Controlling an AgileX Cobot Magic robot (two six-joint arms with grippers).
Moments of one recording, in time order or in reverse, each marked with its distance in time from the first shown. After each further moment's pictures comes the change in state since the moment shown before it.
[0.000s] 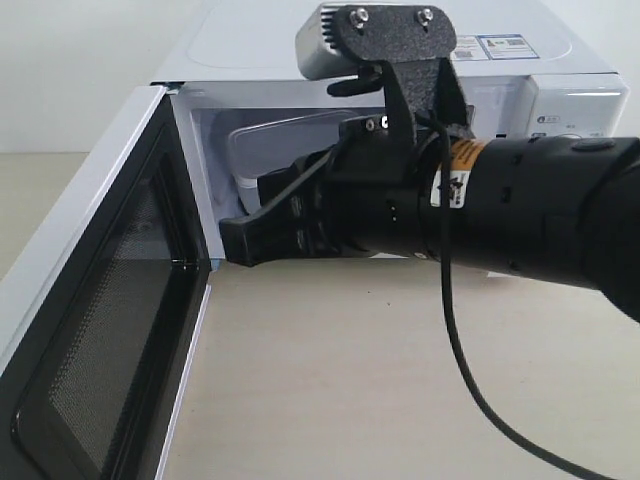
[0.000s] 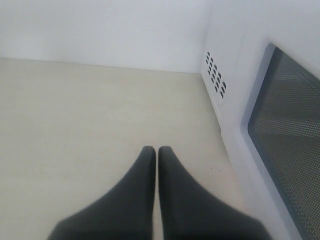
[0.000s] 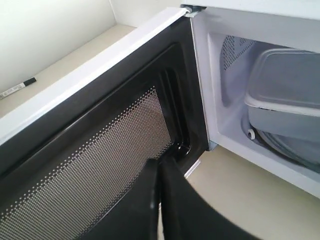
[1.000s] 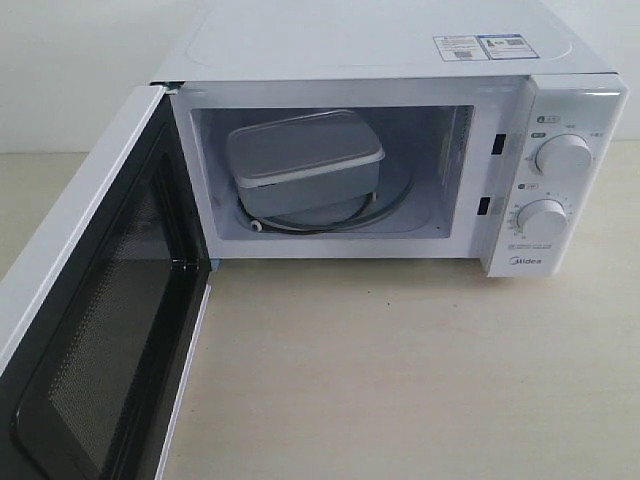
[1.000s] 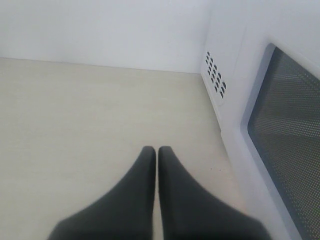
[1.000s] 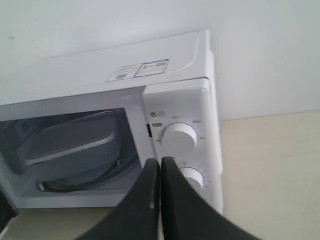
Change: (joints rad) left arm 0.000 0.000 0.000 0.000 0.000 0.000; right arm -0.703 -0.925 0.489 -0.006 0.191 -0.028
